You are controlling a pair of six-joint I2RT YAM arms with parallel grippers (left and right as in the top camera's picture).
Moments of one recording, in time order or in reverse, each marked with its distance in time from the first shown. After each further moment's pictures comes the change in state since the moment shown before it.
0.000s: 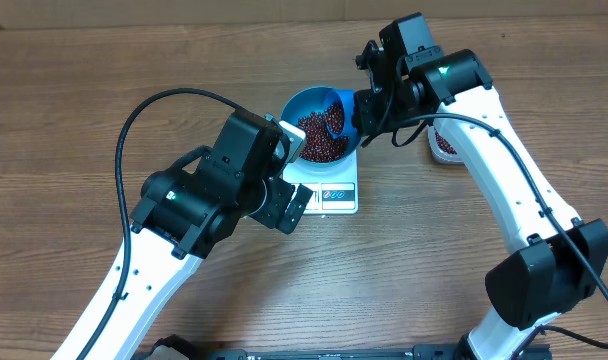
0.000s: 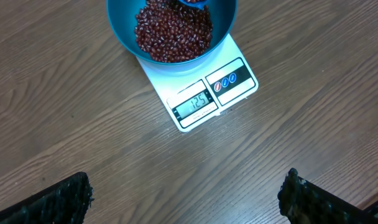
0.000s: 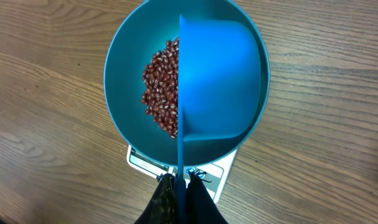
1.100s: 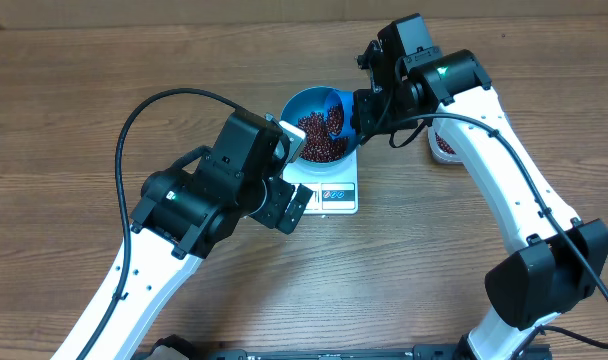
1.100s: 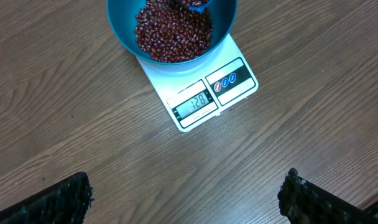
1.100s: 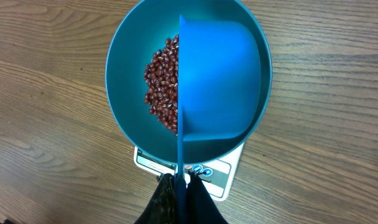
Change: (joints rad) left arm 0.000 0.000 0.000 0.000 0.000 0.000; right arm 0.005 0.000 0.000 -0.008 -0.002 0.058
